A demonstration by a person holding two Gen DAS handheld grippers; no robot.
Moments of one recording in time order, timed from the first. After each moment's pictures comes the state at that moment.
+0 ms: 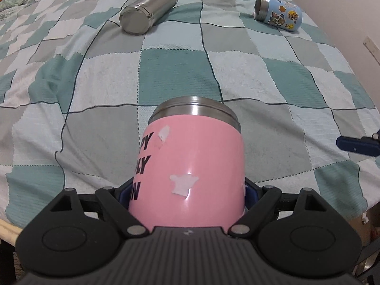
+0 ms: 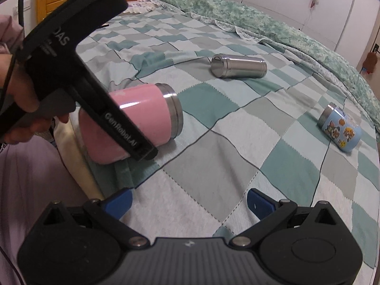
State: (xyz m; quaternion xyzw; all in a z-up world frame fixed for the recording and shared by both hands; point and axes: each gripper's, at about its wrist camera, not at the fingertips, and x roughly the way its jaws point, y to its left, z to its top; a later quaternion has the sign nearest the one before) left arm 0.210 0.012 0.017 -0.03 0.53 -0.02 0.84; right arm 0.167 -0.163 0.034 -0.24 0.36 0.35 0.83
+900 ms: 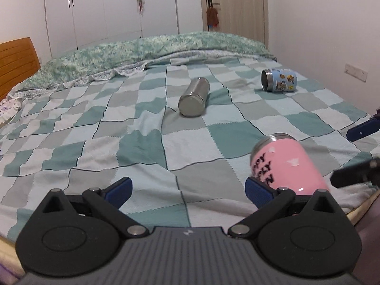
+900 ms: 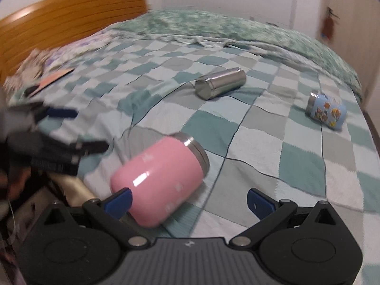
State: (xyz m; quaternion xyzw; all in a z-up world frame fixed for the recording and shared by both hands) left arm 0.121 0.127 0.052 0.06 0.30 -0.04 0.95; right arm 0.152 -0.100 0.076 -0.08 0.39 0.25 0.88
